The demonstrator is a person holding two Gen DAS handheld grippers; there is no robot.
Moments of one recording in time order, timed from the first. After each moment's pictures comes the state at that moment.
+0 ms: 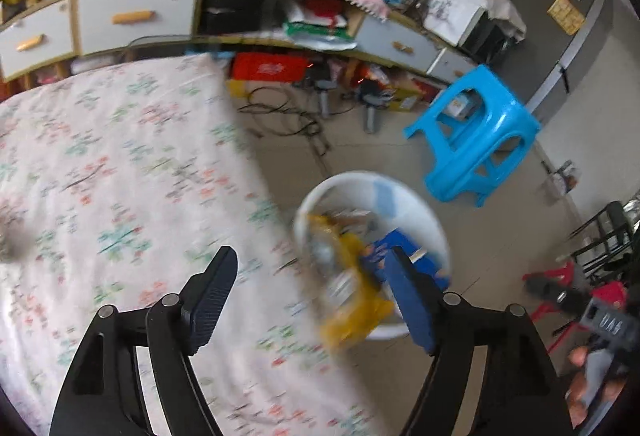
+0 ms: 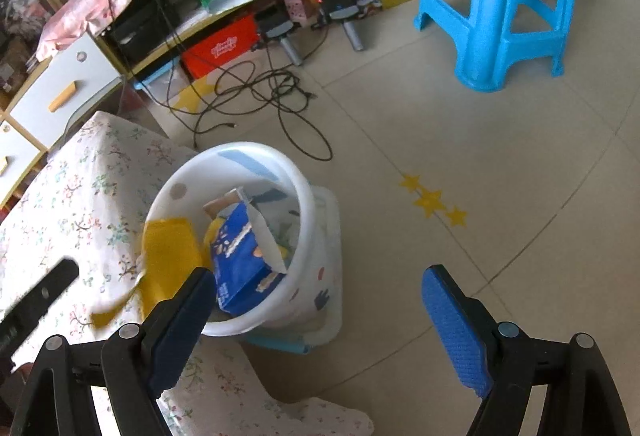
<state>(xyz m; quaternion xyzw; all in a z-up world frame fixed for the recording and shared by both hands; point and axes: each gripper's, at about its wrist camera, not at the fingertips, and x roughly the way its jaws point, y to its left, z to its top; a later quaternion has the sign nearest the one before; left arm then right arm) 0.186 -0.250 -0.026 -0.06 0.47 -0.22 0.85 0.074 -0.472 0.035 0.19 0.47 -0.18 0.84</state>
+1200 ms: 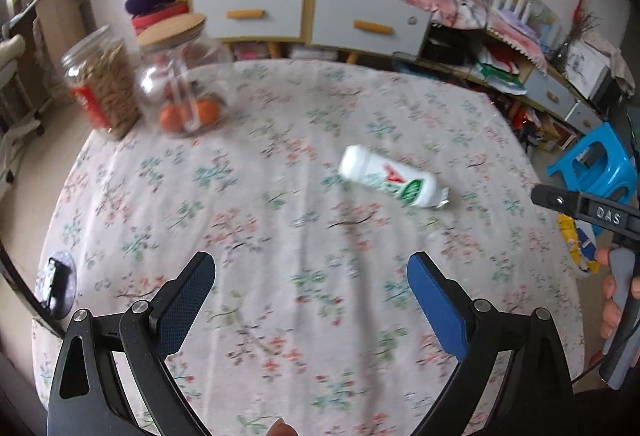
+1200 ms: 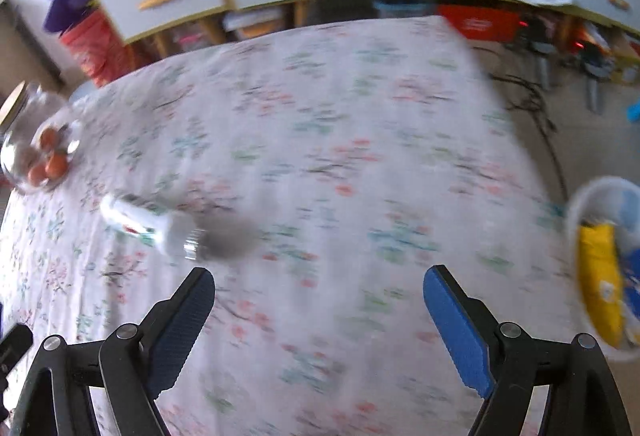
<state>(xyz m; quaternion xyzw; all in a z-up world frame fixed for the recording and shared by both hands) 0.138 0.116 -0.010 -0.05 0.47 0.01 0.88 0.219 -0.120 -0.012 0.03 0.52 0.04 0.85</state>
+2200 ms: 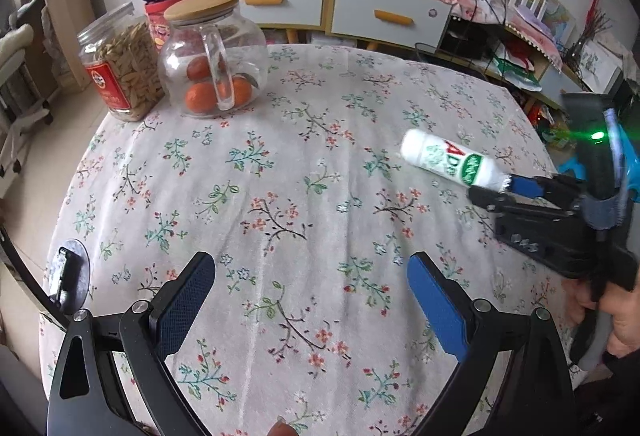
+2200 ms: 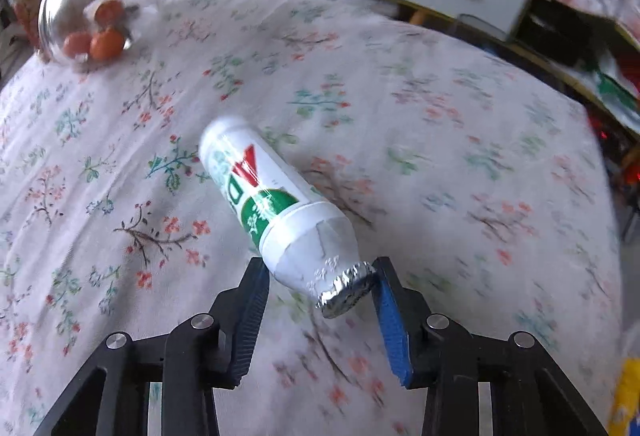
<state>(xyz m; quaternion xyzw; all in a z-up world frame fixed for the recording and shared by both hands) 0.133 0.137 -0.021 -0.05 0.48 0.02 0.87 0.230 -0.027 -0.059 -0.14 0.50 0.13 0.84</state>
